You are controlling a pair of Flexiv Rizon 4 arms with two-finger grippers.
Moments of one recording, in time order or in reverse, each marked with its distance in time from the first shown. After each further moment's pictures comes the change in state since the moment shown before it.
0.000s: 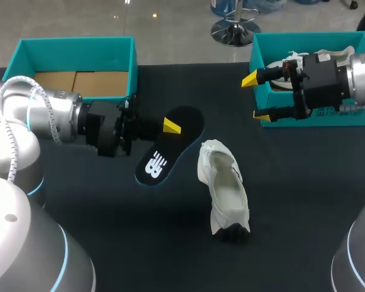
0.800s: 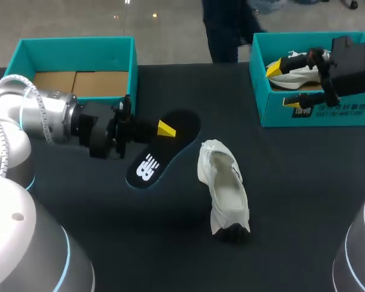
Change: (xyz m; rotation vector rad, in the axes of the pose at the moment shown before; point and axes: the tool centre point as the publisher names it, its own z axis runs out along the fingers) left arm -0.001 -0.016 -0.008 0.036 0.004 -0.020; right arm 0.010 0.010 -0.060 -0.134 -0.161 -0.097
